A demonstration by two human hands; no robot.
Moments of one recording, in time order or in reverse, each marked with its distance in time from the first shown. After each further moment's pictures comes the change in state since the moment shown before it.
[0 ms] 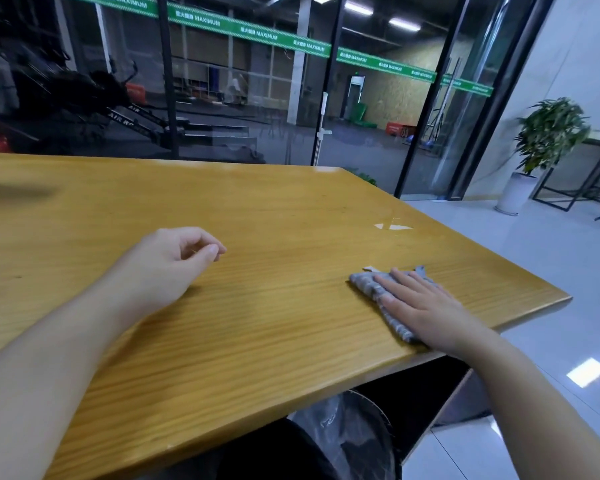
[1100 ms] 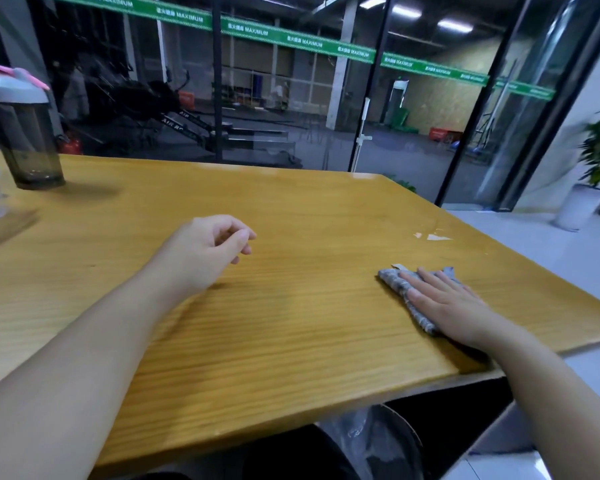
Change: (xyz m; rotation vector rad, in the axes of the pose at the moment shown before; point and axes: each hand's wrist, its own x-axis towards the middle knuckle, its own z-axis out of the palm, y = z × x) left_hand 0.003 -0.001 -0.012 -0.098 0.093 -0.024; right_hand 0.034 -0.010 -0.004 -0.015 -0.072 0.005
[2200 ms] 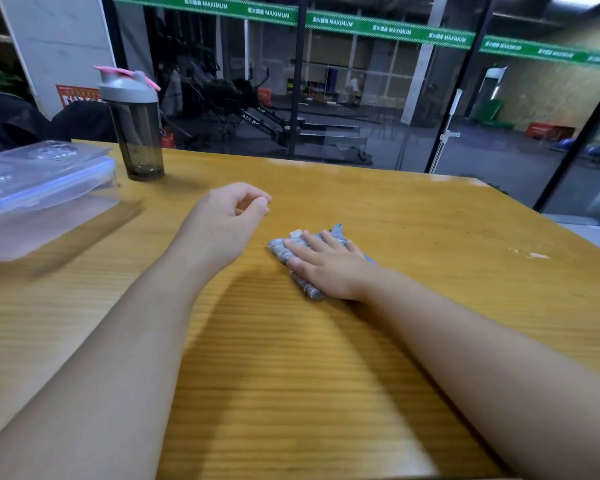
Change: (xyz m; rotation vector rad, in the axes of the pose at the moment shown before) left_hand 0.018 -0.030 -0.058 0.106 0.304 -0.084; right_hand 0.092 -0.239 0.014 -0.049 -0.085 -0.591
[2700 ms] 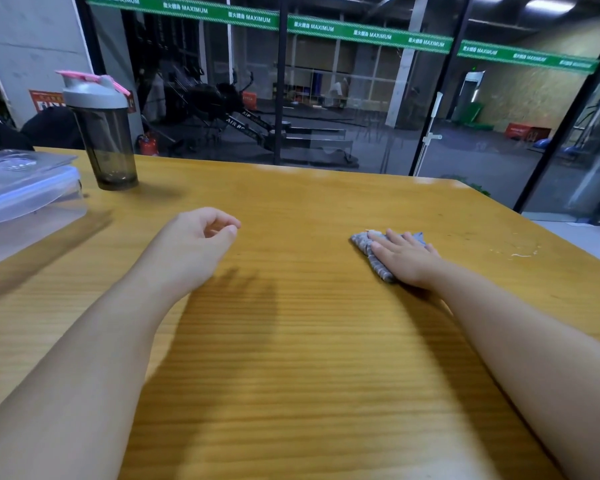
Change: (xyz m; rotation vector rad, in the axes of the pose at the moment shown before) left_hand 0.001 -0.008 0.003 0.120 -0.044 -0.148; right_hand -0.010 0.132 -0.020 0.018 0.056 0.409
